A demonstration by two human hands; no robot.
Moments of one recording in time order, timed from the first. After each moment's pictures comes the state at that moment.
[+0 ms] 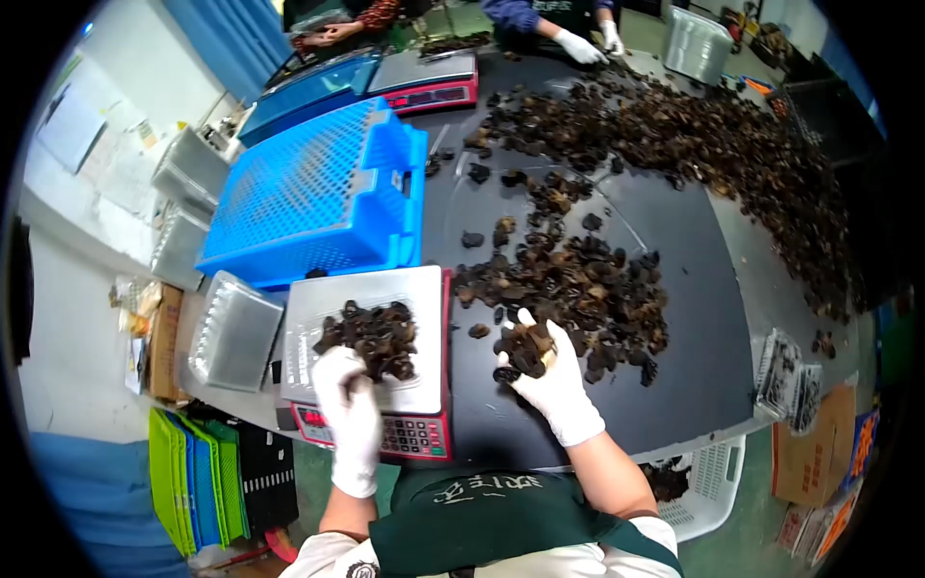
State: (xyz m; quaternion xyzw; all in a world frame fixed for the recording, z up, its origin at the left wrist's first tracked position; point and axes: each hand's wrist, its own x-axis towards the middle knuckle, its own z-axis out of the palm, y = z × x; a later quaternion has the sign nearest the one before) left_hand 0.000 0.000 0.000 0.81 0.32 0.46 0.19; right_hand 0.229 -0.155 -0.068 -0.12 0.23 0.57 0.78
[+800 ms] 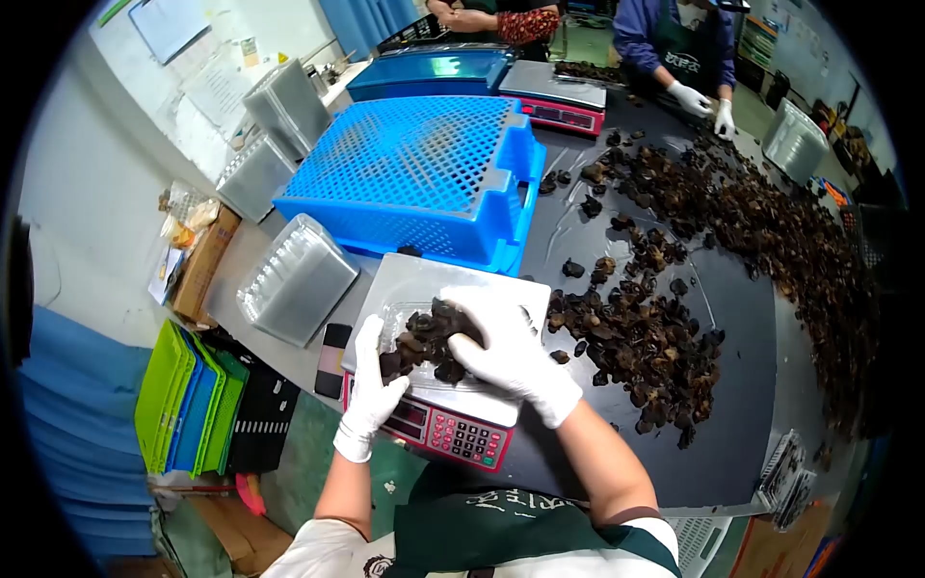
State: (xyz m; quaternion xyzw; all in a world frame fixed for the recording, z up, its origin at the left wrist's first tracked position) left_hand -0.086 0.052 -0.025 0.84 0.36 0.31 0.26; right_hand 0.153 -0.002 0.018 -0.54 -0.65 0.27 0.45
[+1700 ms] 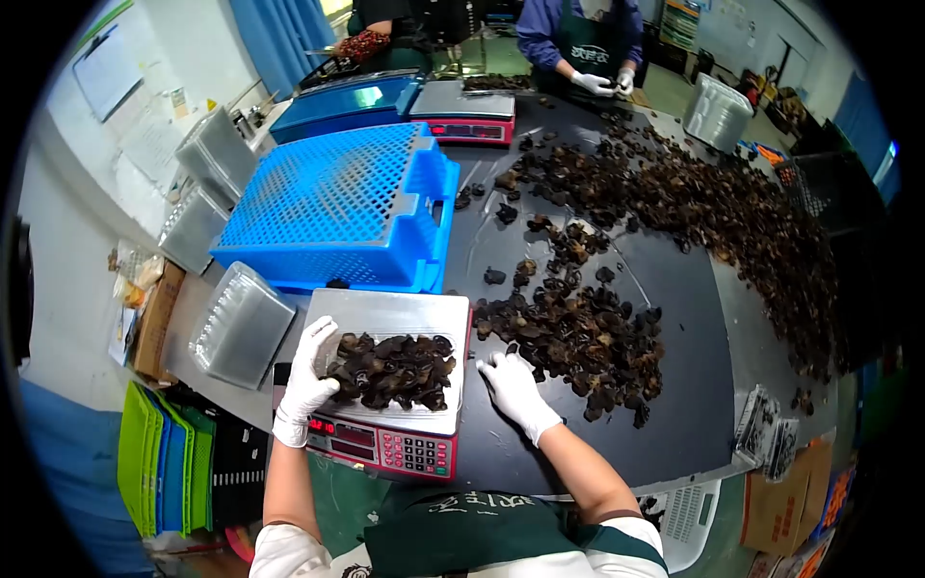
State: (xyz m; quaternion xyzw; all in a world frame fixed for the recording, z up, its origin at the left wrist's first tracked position) left_hand -0.071 0.116 -0.012 0.84 0.25 0.28 0.39; right_hand 0.209 -0.092 -0.123 -0.73 -0.63 0.03 0.25
